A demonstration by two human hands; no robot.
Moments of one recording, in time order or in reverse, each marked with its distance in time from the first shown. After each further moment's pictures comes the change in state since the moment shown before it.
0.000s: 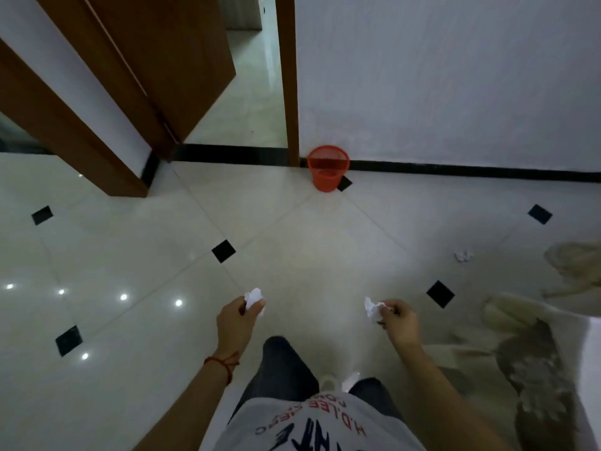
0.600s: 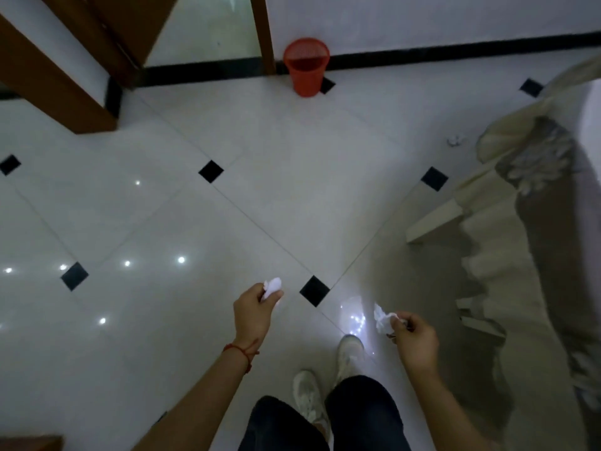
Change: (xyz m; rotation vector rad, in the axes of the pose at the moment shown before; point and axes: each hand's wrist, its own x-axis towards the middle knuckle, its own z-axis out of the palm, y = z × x) left_hand -0.194 -0.216 -0.001 0.121 -0.119 0.041; right_hand -0.267 0.248 0.001 0.053 0.134 0.208
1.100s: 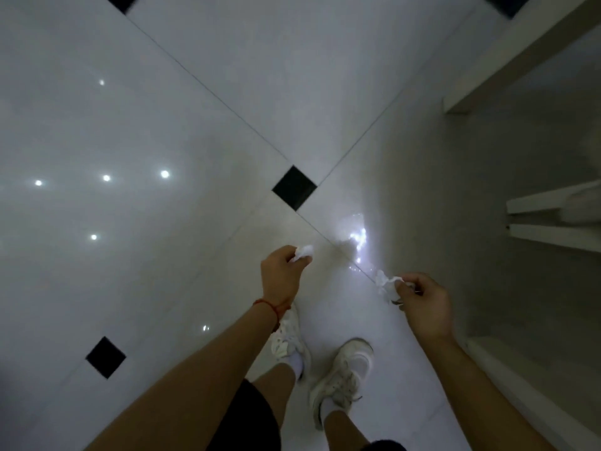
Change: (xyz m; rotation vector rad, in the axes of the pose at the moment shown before) left_hand -0.009 -0.279 0.264 0.077 -0.164 -0.105; right_hand 0.126 0.309 0.052 -0.145 -0.094 0.078
